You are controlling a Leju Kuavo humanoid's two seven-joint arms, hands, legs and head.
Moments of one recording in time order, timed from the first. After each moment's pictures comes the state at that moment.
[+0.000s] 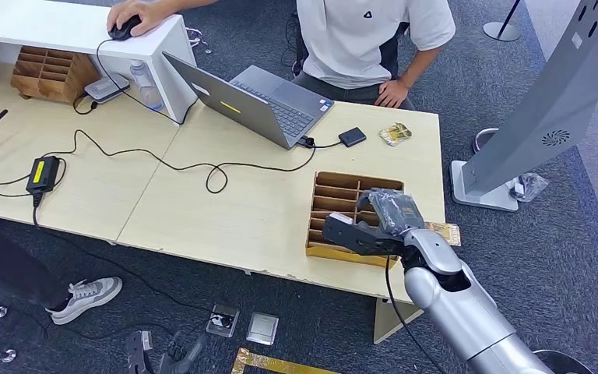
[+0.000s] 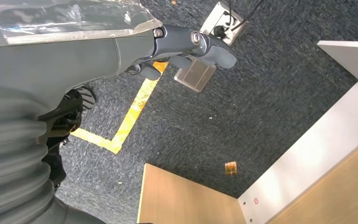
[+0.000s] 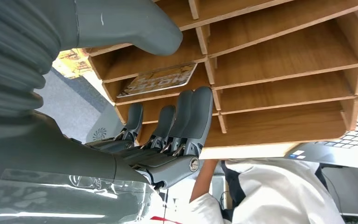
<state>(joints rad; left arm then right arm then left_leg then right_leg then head) -0.05 -0.09 -0.14 -0.23 0.82 -0.17 -0.70 -0.69 -0.10 0.79 -0.99 0.71 0.00 0.09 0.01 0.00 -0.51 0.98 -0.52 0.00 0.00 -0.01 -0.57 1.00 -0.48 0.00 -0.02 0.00</state>
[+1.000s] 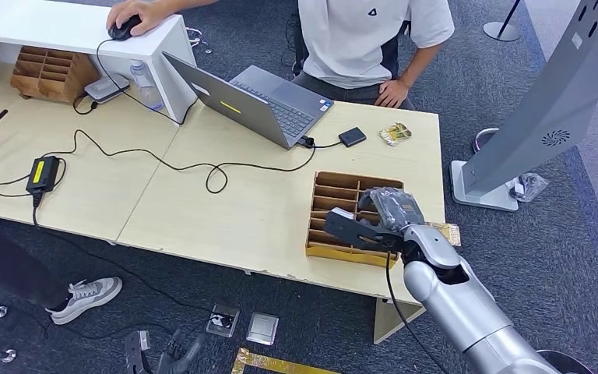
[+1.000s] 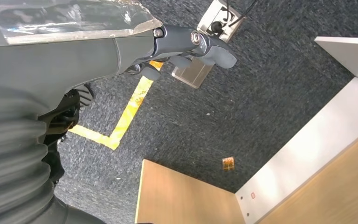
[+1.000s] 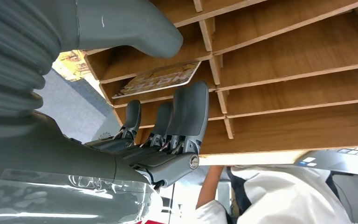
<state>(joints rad) -0.05 -0.08 -0.12 -0.23 0.81 -0.20 -0.70 -0.72 -0.08 0.79 -0.90 0.69 -0.01 0.08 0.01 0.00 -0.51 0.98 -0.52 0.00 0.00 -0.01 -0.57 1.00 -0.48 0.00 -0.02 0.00</state>
